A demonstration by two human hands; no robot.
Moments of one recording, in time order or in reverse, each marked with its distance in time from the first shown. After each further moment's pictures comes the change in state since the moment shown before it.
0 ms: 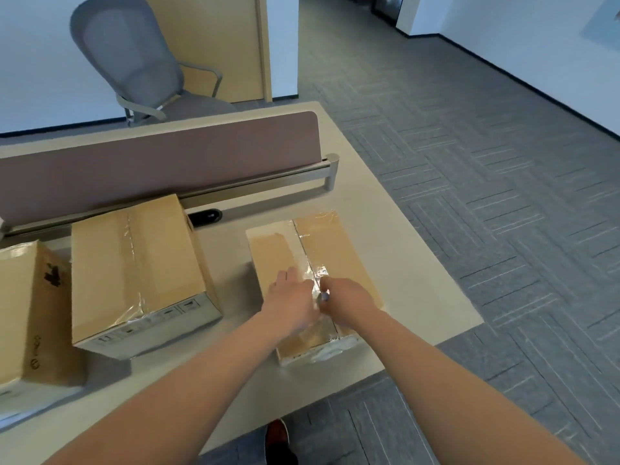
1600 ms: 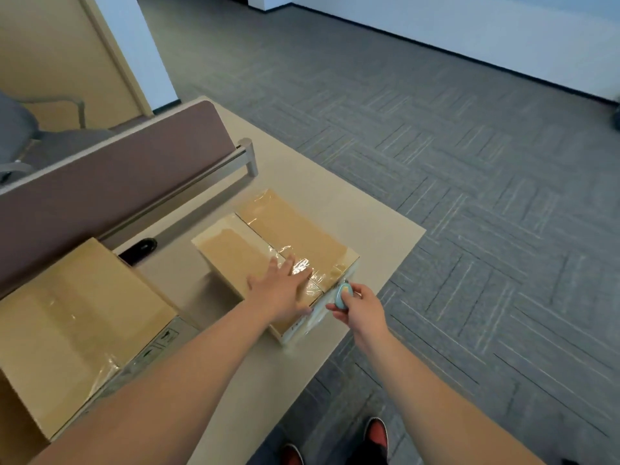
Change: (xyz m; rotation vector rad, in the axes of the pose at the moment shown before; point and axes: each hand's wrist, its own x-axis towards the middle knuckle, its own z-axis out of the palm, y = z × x) left_hand -0.006 -0.009 0.009 0.306 -0.251 0.410; right_hand -0.093 0.005 0.104 1.686 0.635 0.688
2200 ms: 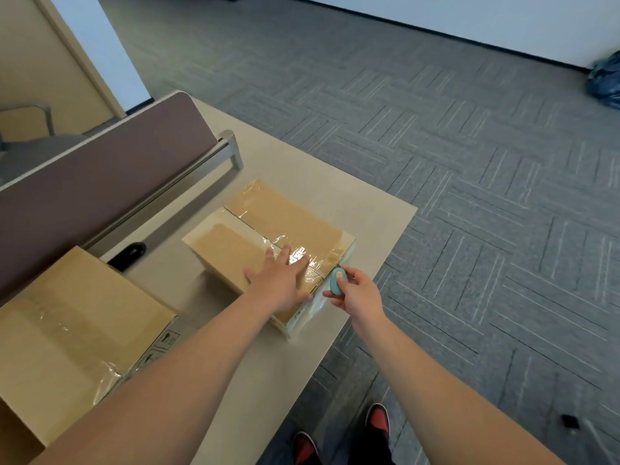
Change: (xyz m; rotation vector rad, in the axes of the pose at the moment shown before) left_hand 0.004 -0.001 0.005 -0.023 0.002 0.008; right_hand -0.003 0.012 0.008 0.020 0.033 -0.052
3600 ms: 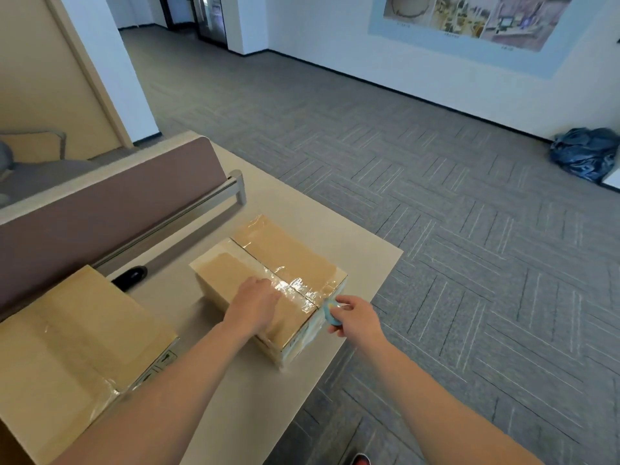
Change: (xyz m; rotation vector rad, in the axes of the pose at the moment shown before) left_hand -0.035 -0.032 -0.023 -0.282 0.243 -0.024; right_hand -0.027 -0.034 -0.014 -0.466 -0.075 -0.119
